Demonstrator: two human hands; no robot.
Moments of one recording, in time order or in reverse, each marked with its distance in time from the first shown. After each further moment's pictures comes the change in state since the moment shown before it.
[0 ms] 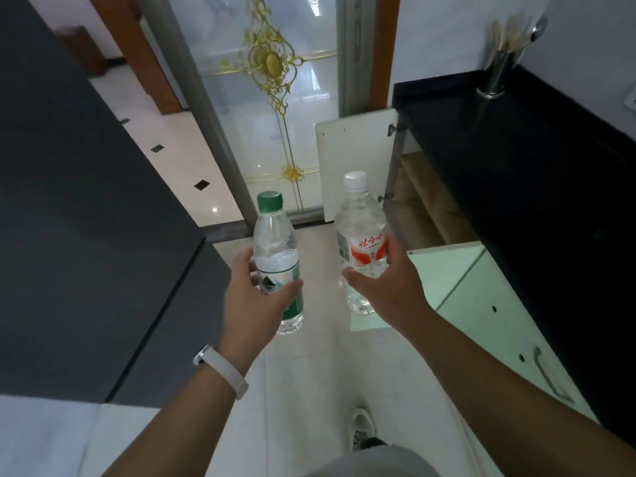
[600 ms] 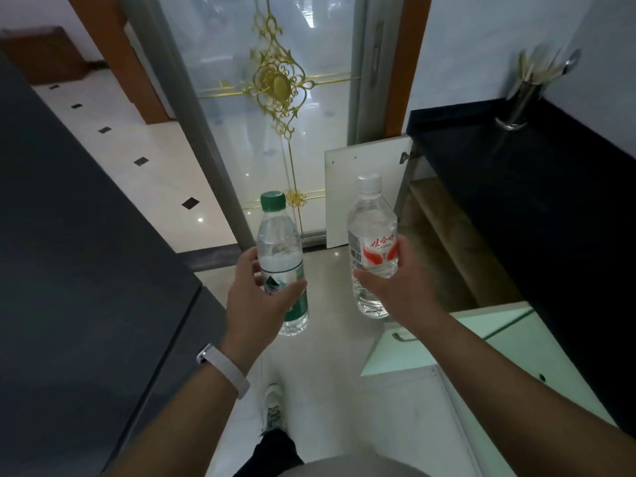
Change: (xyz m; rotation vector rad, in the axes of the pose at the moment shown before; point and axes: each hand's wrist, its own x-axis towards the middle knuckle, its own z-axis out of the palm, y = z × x) left_hand 0.197 -0.016 -0.004 -0.039 -0.090 0.035; right_hand 0.171 -0.034 0.068 -0.014 0.052 0.055
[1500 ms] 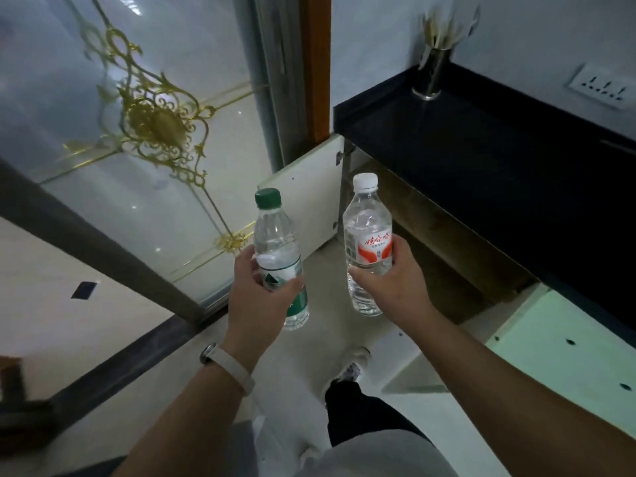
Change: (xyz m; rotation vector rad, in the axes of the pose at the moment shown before) left_hand 0.302 -0.019 0.055 -0.045 -0.429 -0.003; right_hand 0.193 -0.024 0.080 -0.006 0.454 0.227
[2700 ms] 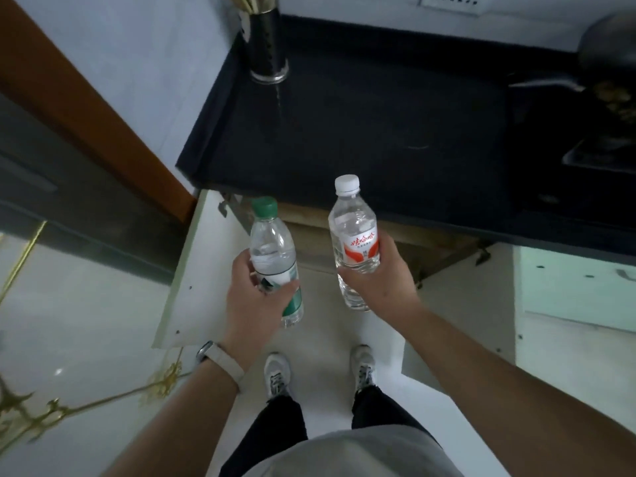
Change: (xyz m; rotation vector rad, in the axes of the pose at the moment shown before) left_hand 0.315 0.025 0.191 0.274 -0.723 0.072; right_hand 0.240 0.024 -0.006 0.126 0.453 0.523
